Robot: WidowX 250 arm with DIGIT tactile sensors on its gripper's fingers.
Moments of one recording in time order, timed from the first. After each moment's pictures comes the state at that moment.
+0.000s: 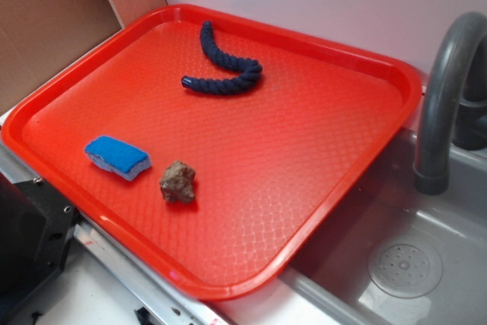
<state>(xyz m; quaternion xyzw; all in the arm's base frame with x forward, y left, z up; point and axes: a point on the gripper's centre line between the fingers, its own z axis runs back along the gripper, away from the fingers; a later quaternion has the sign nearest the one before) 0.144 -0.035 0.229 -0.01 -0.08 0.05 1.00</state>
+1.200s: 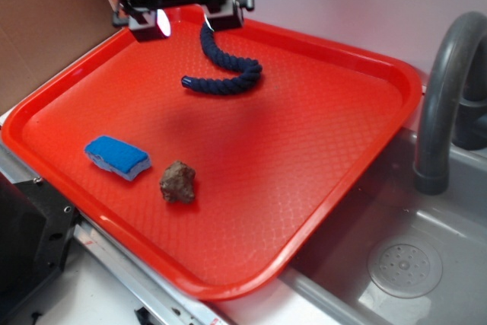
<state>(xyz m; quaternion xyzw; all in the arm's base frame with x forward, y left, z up) 0.277 -0.004 0.082 0.08 -0.18 0.37 0.91</state>
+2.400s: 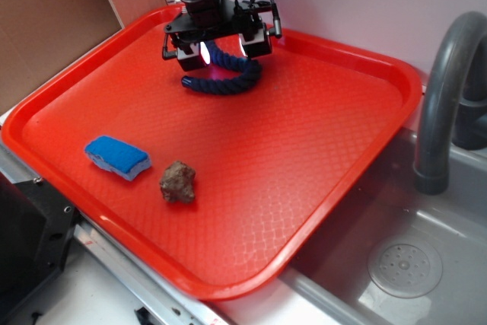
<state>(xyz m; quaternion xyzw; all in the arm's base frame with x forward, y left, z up) 0.317 0.022 0.020 0.04 -0.14 0.41 0.90</state>
